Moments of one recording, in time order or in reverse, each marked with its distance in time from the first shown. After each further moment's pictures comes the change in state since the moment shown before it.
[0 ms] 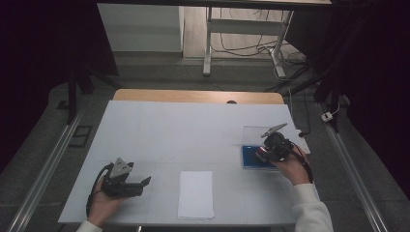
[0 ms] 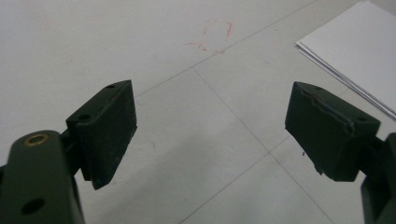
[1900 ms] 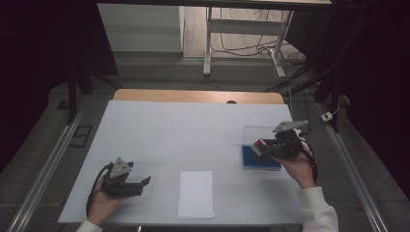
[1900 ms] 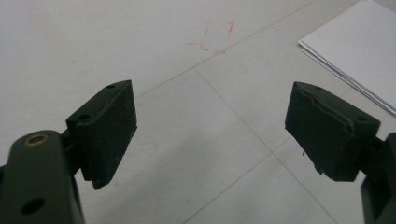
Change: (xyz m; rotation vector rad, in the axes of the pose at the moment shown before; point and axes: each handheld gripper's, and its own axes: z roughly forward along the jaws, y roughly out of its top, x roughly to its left) left arm 0.001 0.000 0.000 -0.004 -0.001 0.001; right arm 0.002 -0.001 -0.049 -0.305 0.138 0.042
